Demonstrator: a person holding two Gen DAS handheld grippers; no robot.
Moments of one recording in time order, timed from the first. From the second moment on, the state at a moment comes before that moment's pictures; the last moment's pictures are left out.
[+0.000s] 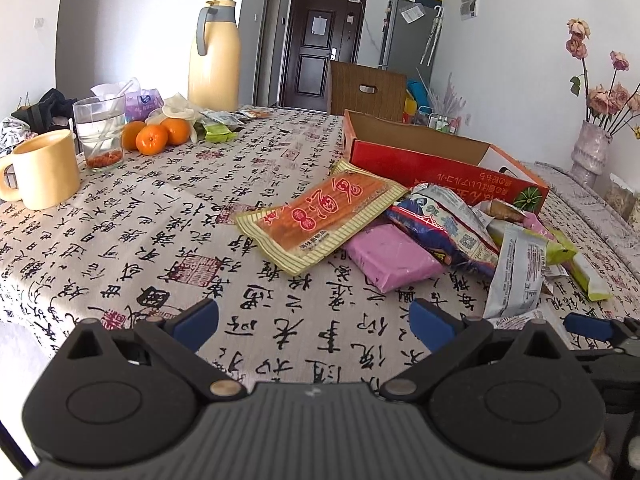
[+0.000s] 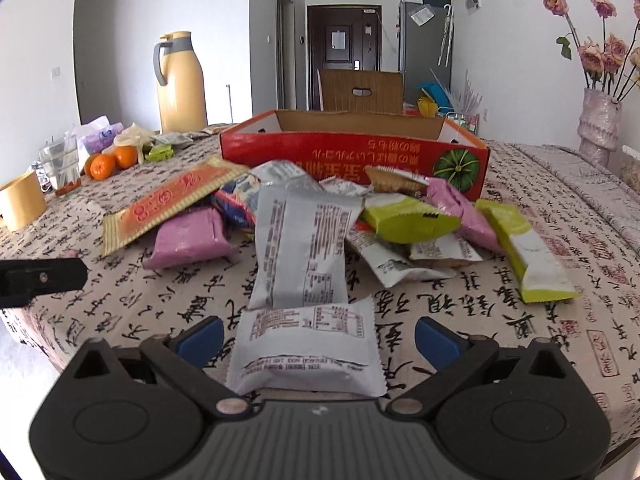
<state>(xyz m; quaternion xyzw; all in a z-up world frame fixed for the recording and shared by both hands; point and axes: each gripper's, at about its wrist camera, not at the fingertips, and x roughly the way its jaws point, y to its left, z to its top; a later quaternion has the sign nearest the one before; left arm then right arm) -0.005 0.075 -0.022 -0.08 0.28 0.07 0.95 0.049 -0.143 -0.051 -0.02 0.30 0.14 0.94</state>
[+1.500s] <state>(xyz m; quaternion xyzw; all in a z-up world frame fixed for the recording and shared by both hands) 0.009 0.033 -0.021 -0.06 0.29 0.04 0.95 0.034 -0.180 -0.047 0.01 0.24 0.16 0.96</state>
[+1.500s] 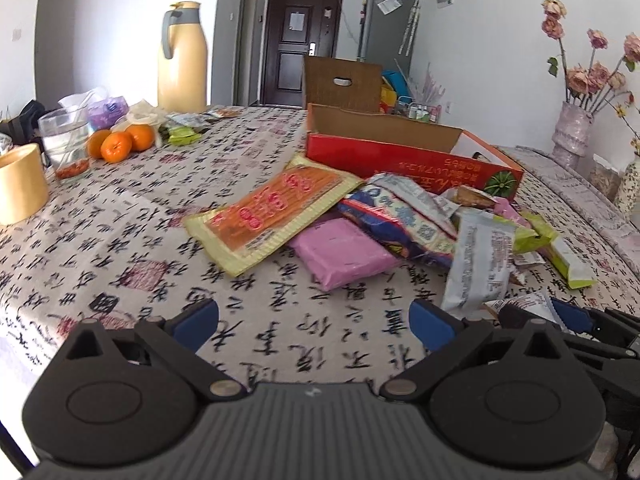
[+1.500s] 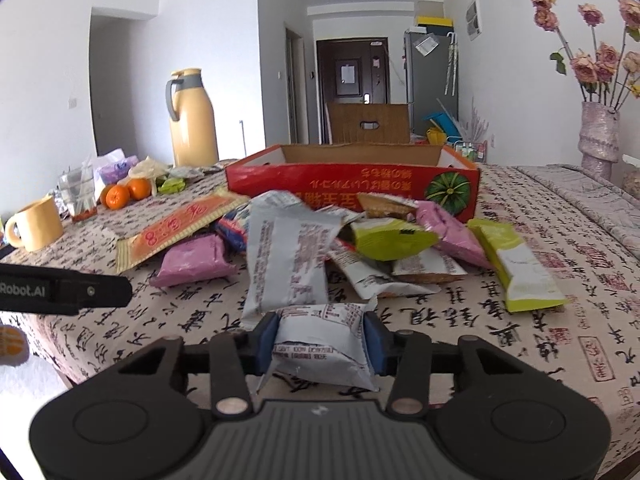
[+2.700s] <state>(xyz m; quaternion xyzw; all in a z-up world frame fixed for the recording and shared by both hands) 0.086 -0.084 -0.041 0.01 0.33 0.01 0.94 0.057 -0.286 -0.058 0.08 0.21 0.12 0.97</state>
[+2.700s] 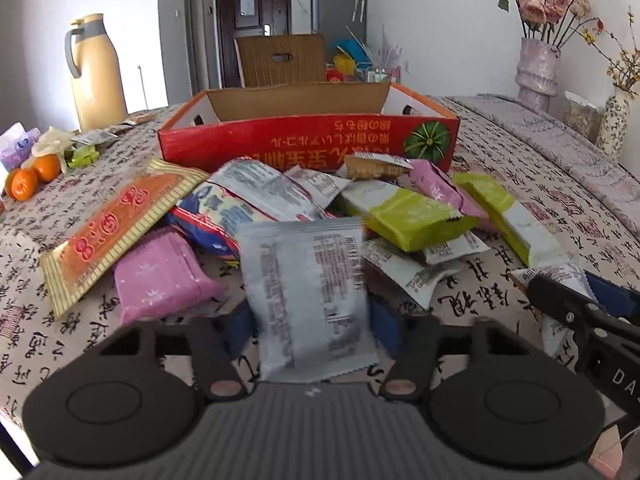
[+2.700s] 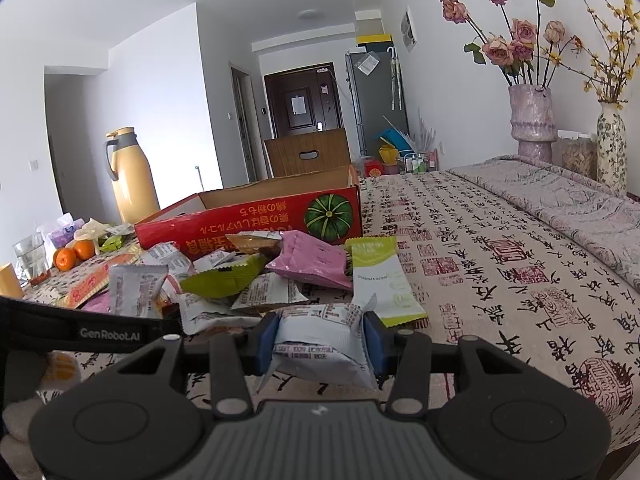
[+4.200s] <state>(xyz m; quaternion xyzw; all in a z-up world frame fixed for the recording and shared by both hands) 0.080 -0.050 0.036 0.00 0.23 -0.05 0.97 0.075 -0.258 -0.007 0.05 0.16 0.11 0.98</state>
